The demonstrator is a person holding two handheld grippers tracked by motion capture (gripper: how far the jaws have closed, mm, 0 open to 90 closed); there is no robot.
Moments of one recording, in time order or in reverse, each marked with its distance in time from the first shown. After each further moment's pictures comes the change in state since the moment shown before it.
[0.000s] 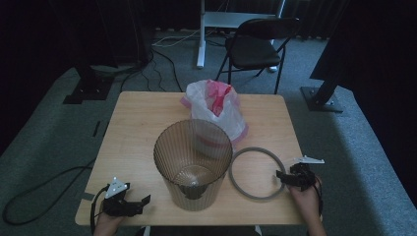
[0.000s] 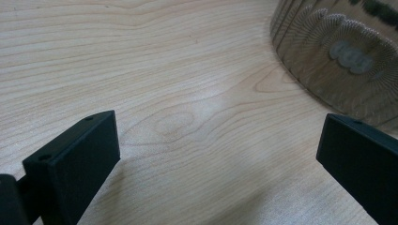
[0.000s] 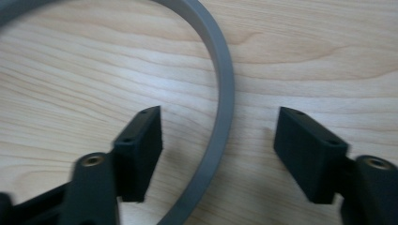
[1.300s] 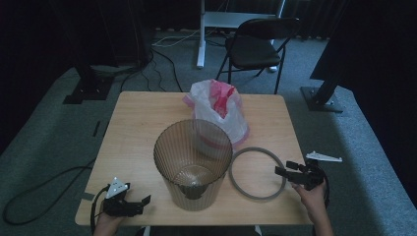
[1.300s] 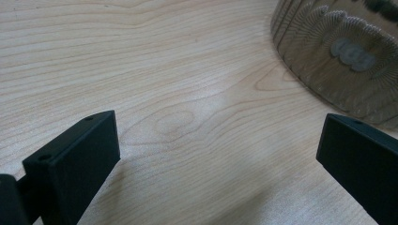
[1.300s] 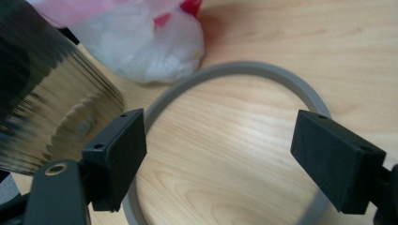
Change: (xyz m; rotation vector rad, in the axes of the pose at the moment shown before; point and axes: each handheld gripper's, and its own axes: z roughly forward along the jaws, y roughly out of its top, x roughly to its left) left arm -0.001 0.000 0.000 0.006 0.007 0.009; right arm -0.005 0.015 -0.047 -0.174 0.441 0.089
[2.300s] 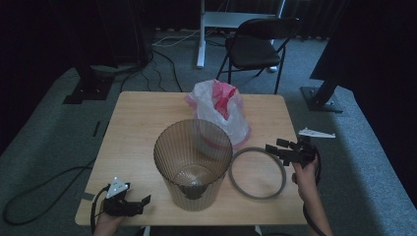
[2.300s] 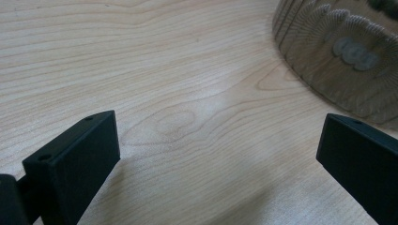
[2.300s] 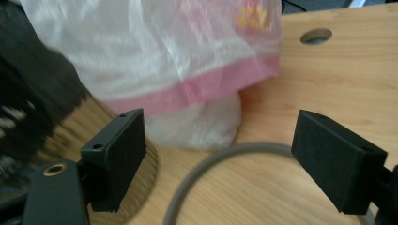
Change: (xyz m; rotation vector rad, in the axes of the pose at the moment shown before) left arm 0.000 0.000 0.000 -0.003 0.001 0.002; right arm 0.036 0.075 0.017 -0.067 0.083 -0.062
